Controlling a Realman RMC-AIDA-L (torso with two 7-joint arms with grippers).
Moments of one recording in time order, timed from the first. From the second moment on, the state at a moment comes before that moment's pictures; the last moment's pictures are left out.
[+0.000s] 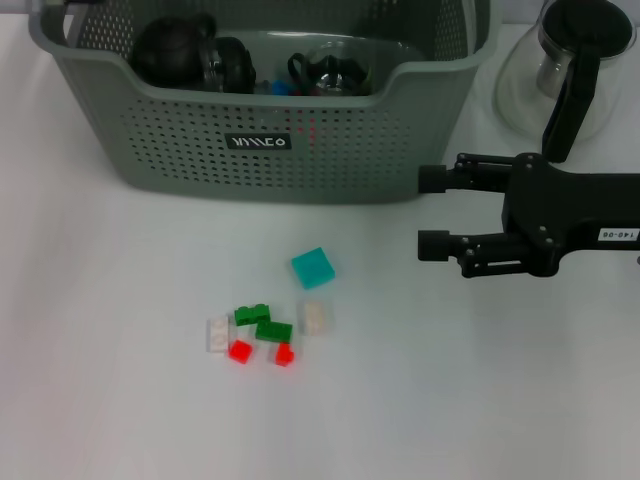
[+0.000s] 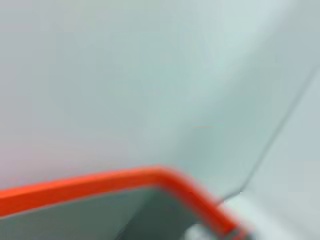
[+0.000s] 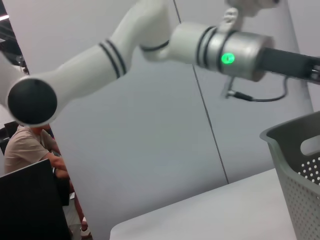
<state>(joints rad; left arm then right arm) -0.69 -2.06 0.84 1.16 2.09 1.33 -2.29 0.58 2.07 -0.83 -0.64 -1.84 -1.82 1.41</state>
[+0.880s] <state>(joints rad) -0.51 -1.94 0.67 0.69 1.97 1.98 -1.72 0.58 2.07 -0.83 -0.64 -1.84 -1.79 1.41</state>
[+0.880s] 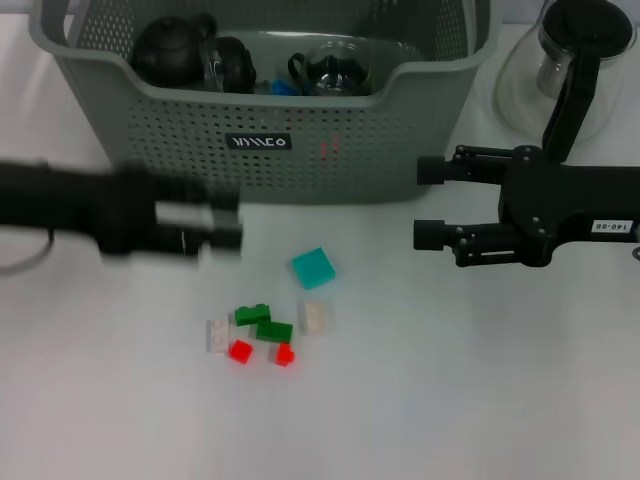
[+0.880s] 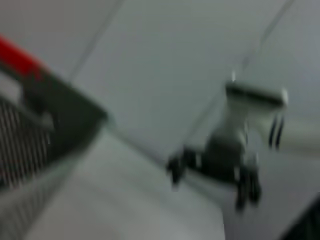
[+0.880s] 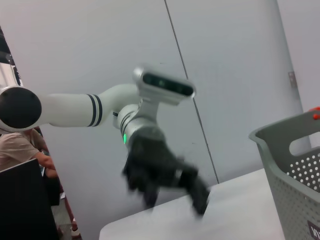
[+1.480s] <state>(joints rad) -0.54 -2.10 0.81 0.96 2.27 1.85 -1.68 0.57 2.07 -0.83 -0.64 -1.84 -1.78 1.42</state>
